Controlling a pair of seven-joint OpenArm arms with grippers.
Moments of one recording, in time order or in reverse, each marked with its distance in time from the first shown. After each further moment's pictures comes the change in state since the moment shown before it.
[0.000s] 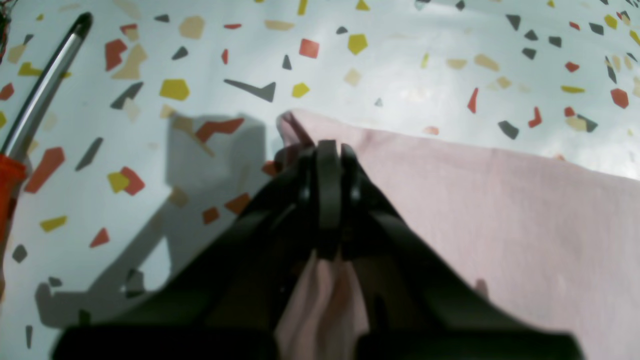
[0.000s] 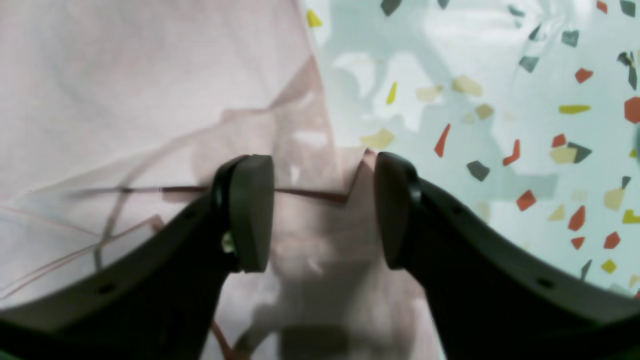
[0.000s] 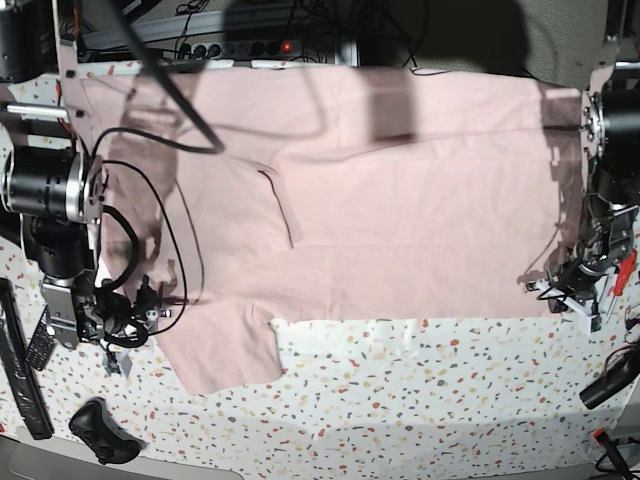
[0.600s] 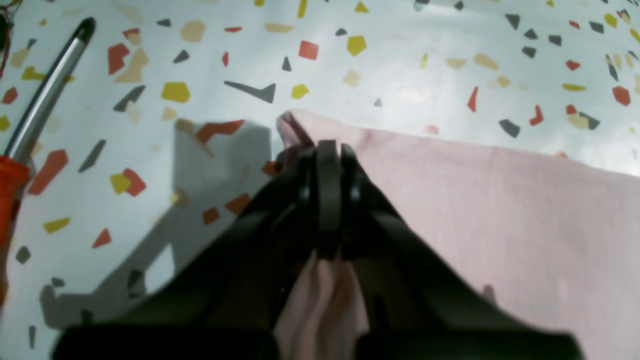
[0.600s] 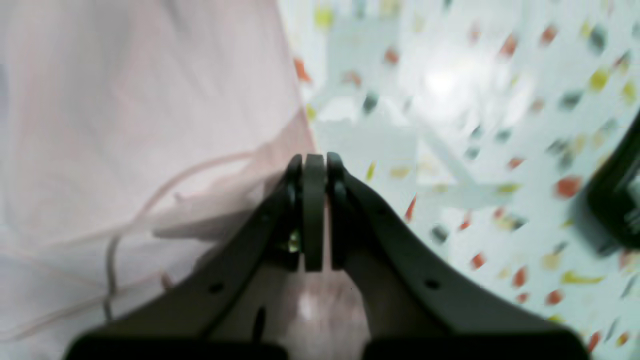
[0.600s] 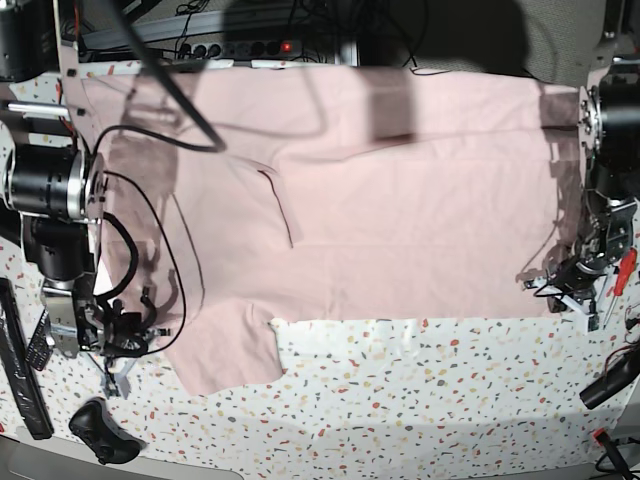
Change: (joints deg) left arm 1.8 0.2 0.0 5.1 0.3 0.0 0.5; right arm -0.5 -0.1 0.0 5.2 -2.7 1.4 7.8
